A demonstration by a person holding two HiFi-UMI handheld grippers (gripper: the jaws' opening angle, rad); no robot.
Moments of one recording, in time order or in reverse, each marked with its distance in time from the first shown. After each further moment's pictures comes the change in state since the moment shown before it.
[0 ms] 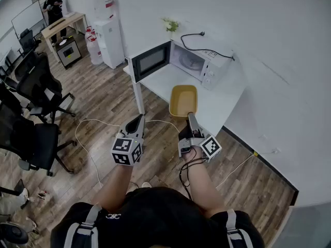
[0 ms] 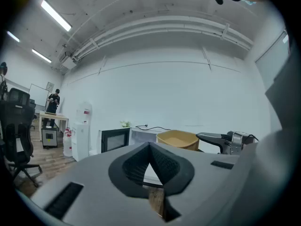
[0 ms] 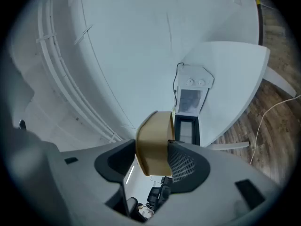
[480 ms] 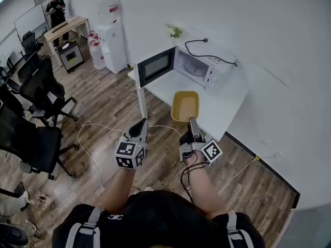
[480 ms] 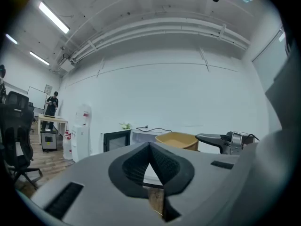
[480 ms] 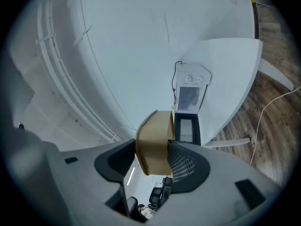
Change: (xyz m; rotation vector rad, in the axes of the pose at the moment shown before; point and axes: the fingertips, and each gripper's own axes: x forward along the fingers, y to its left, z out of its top) left arm -0.020 0.015 0.005 0.023 -0.008 -0.012; right arm -0.003 0.004 -0.030 0.030 -0.013 -0.010
